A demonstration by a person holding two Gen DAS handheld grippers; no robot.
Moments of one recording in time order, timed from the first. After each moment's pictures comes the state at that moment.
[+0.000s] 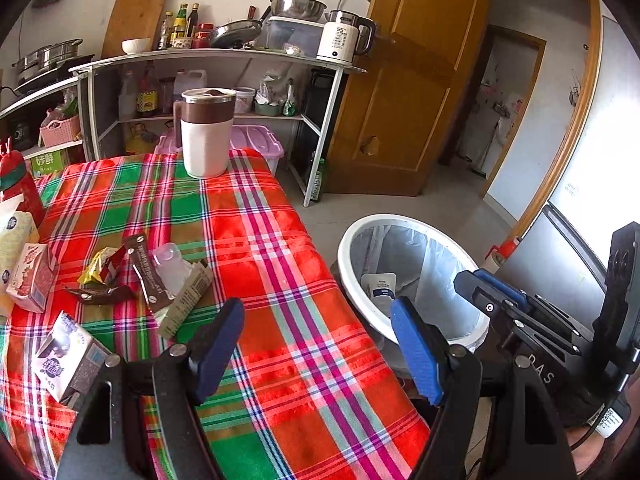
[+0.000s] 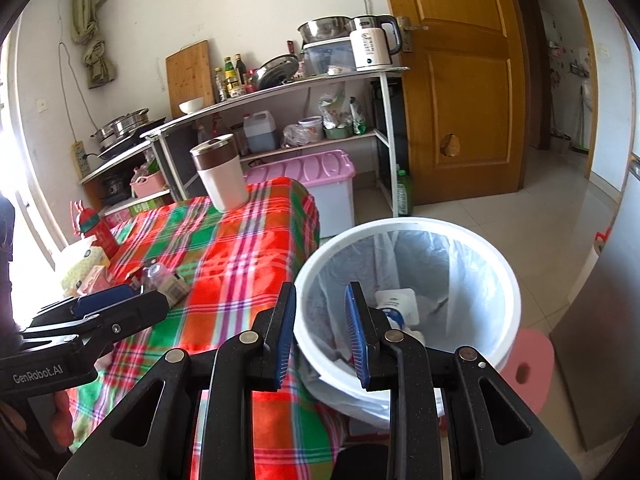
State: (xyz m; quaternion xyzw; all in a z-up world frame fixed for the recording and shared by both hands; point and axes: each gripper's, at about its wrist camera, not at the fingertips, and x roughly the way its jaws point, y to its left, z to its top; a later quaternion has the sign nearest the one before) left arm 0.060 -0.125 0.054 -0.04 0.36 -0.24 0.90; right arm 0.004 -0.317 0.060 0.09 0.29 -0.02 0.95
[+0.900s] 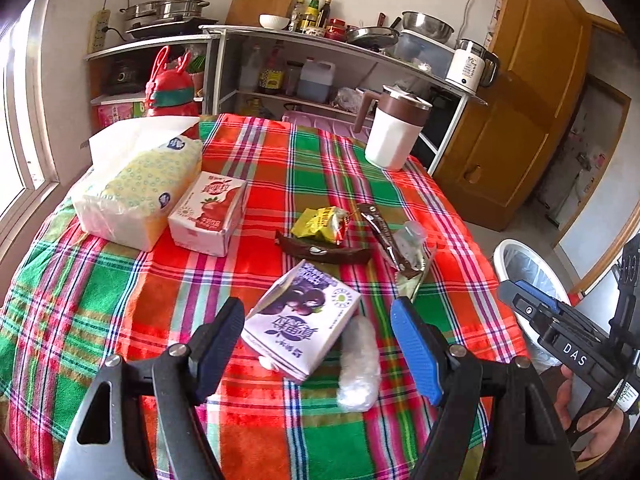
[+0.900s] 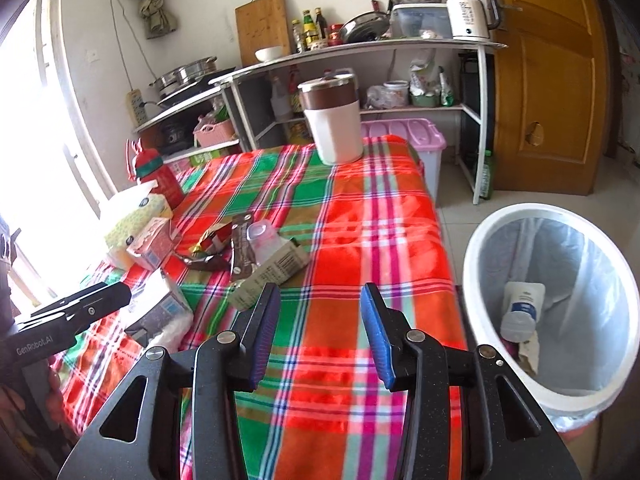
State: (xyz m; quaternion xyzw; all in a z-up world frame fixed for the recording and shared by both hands) left arm 0.064 0.051 0.013 -0.10 0.38 -0.08 0.92; right arm 0.070 -0.198 0.022 0.06 0.36 0.10 0.93
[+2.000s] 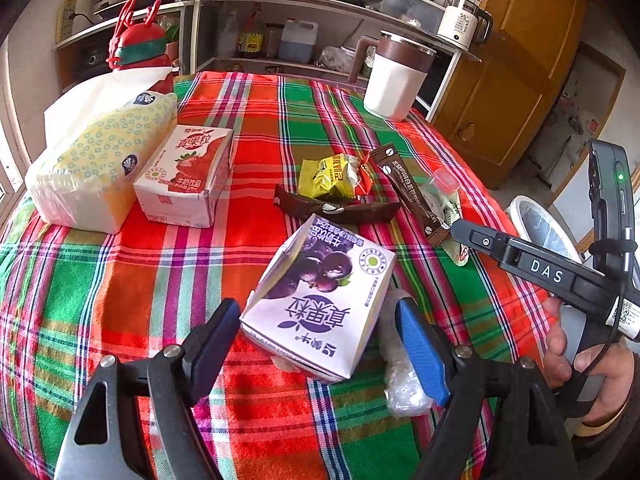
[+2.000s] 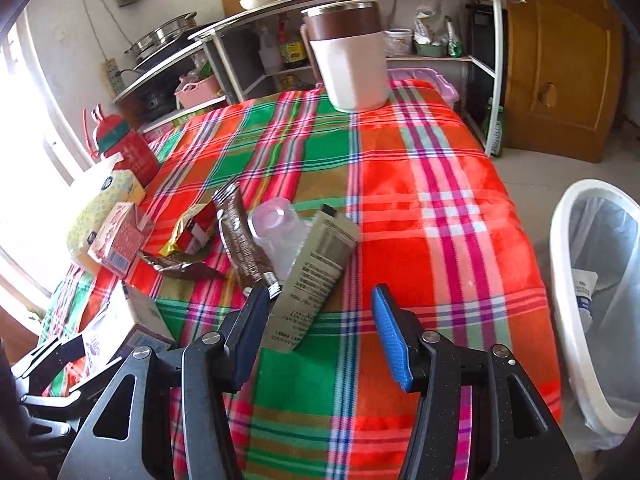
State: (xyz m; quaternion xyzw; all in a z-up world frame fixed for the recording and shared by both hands) left arm 0.093 0.052 -0.026 -0.06 0.43 -0.12 0.89; right arm 0.135 -0.169 -0.014 0.08 0.44 0.08 0.89
